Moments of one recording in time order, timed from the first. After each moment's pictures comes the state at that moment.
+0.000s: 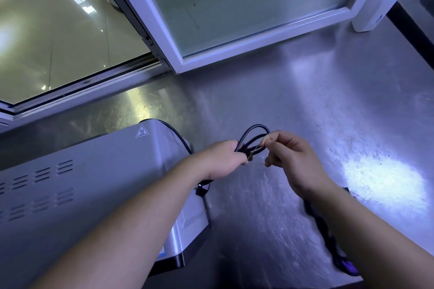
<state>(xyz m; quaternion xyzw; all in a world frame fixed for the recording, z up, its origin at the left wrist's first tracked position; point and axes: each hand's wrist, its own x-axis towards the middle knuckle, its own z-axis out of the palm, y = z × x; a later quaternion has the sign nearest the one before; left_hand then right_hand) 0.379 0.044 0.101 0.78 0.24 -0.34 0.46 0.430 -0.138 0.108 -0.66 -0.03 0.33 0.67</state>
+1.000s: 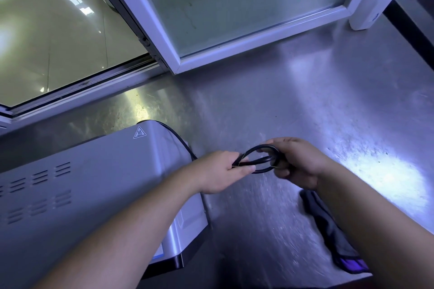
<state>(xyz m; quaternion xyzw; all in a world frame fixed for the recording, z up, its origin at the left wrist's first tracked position) 0.353 0.045 0.114 0.86 0.08 -0.32 0.38 0.456 -0.144 0.092 -0.58 0.09 0.53 0.62</state>
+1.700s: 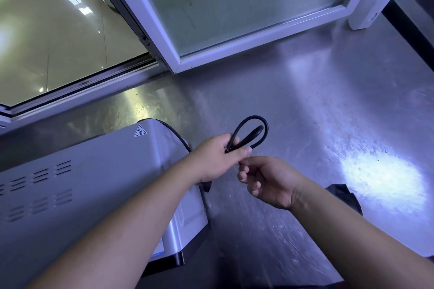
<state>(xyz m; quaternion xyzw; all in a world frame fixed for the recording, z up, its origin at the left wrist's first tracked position) 0.361 0.047 0.118 0.81 0.19 -0.21 0.50 0.410 -0.117 0.089 -0.42 0.21 0.62 0.63</state>
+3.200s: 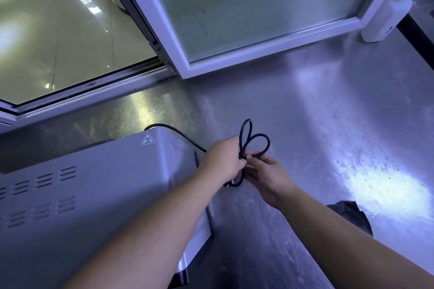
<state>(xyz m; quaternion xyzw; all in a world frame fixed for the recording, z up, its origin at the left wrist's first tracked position) 0.392 0.051 0.069 0.92 0.24 -0.21 0.24 0.418 -0.084 0.017 -0.52 0.18 0.46 0.70</state>
